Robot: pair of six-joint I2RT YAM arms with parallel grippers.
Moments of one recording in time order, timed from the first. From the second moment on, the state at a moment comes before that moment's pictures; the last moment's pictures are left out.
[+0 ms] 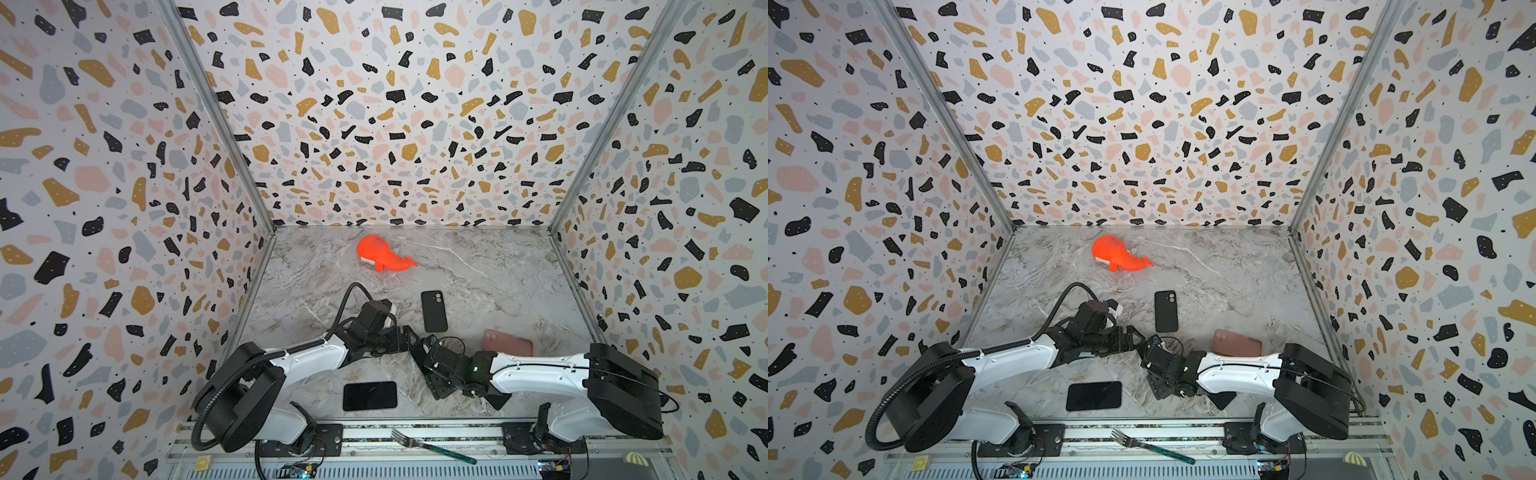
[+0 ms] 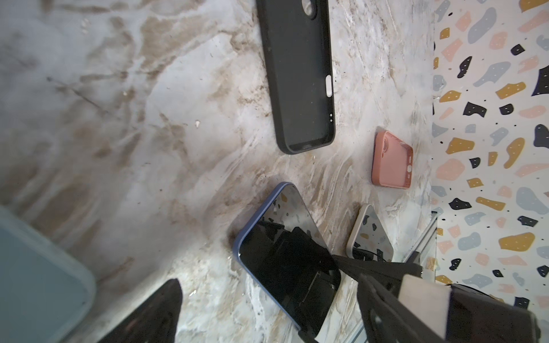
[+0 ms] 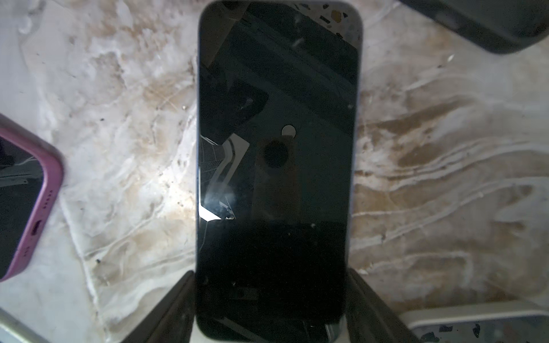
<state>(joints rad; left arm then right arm) -0.68 1.42 0.59 0.00 0.38 -0.79 1.16 1.43 0.65 -0.37 0.14 0.57</state>
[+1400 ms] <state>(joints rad) -0.60 1.65 0.45 0.48 0.55 -0.95 1.12 1.38 0.55 -0.16 0.09 0.57</state>
